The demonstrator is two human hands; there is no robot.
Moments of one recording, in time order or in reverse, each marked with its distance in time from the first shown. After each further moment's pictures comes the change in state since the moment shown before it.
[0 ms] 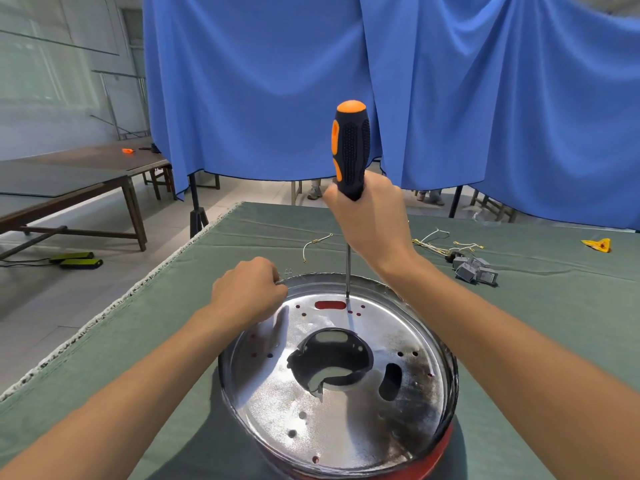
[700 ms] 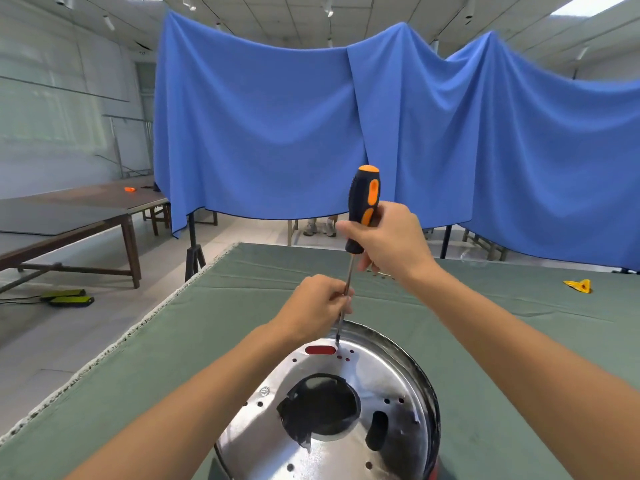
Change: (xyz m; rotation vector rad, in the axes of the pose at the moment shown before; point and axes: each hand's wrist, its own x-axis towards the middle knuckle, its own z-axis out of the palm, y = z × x) left_hand 0.015 0.078 0.001 -0.573 -0.030 0.457; right_hand 0.031 0.003 -0.047 0.078 -0.181 0.093
